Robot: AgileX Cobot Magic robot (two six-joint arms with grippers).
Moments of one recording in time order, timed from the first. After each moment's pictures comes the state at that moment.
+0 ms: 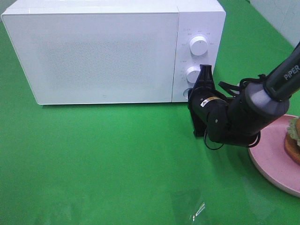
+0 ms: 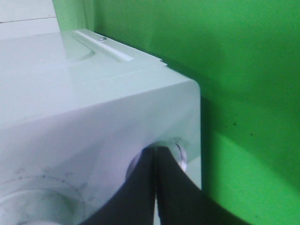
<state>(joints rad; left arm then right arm) 0.05 -0.01 -0.50 -0.09 1.05 0.13 0.53 2.16 -0.84 0.55 -0.93 1.42</state>
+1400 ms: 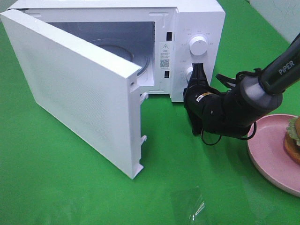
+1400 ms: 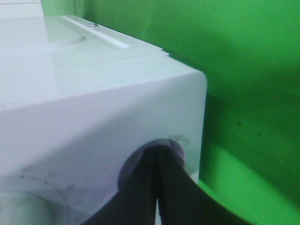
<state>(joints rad) 0.05 -0.01 -0.50 -0.09 1.05 0.13 0.51 2.18 -0.93 0.56 -0.83 1.31</state>
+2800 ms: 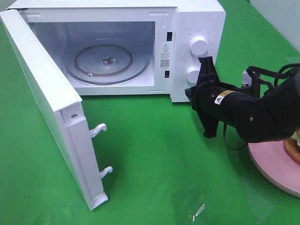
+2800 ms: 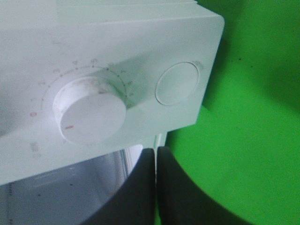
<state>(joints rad) 0.05 -0.01 -0.50 -0.09 1.05 0.13 0.51 1.89 -0.67 0.29 -0.75 1.39</state>
